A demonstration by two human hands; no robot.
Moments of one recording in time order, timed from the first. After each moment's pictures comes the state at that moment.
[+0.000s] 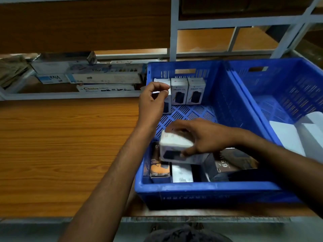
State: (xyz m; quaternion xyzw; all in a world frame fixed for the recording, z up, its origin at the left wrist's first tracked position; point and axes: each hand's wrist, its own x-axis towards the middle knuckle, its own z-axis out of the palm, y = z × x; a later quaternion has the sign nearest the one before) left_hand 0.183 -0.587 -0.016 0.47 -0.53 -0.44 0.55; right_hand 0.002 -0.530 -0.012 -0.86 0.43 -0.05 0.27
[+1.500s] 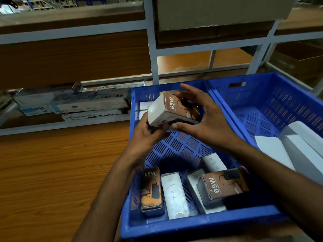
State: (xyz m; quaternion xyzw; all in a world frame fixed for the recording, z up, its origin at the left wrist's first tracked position) left_hand 0.179 -0.581 -0.010 0.37 -0.58 -0.58 0.44; right_hand -0.031 -0.558 0.009 -0.72 0.49 -0.47 0.14
